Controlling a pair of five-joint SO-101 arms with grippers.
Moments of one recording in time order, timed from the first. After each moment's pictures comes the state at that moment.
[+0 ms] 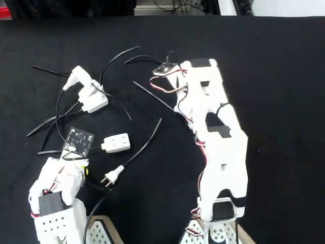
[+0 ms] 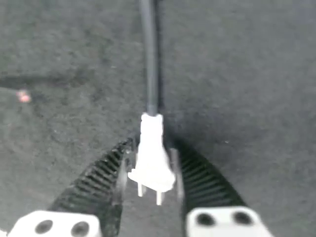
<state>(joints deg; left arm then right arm) -20.8 -103.8 96.0 69.7 -37.4 -7.6 42.1 -22.5 88.3 41.2</state>
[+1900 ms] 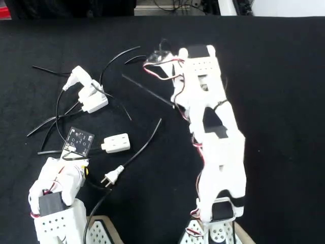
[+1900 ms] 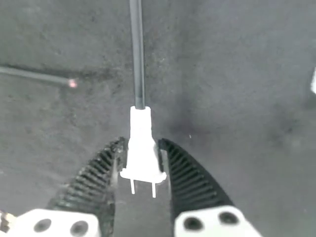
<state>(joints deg) -20.8 -103.8 96.0 69.7 -37.4 -9.5 38.5 -36.2 98.8 43.0</state>
